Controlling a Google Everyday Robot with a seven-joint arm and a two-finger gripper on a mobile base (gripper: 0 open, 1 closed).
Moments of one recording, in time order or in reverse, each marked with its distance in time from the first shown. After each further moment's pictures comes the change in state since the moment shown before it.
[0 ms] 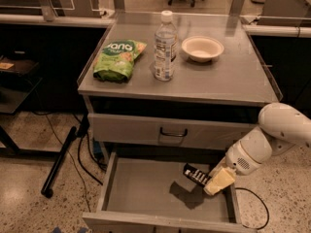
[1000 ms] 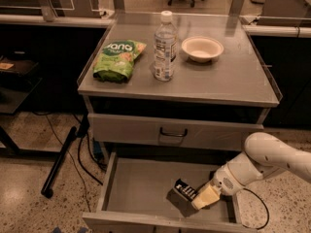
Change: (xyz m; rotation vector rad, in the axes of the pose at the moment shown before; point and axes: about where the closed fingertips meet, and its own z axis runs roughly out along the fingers) arm 0.024 -0.008 0.089 -0.082 -0.055 0.157
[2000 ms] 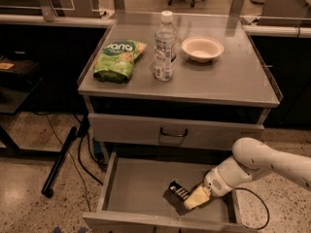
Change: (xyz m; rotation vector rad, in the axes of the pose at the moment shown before) arm -0.004 -0.022 0.041 -0.002 0.009 0.058
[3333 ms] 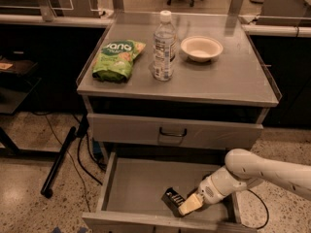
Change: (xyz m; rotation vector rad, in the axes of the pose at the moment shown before) arm 0.011 -0.016 0.048 -0.015 -0.013 0.101
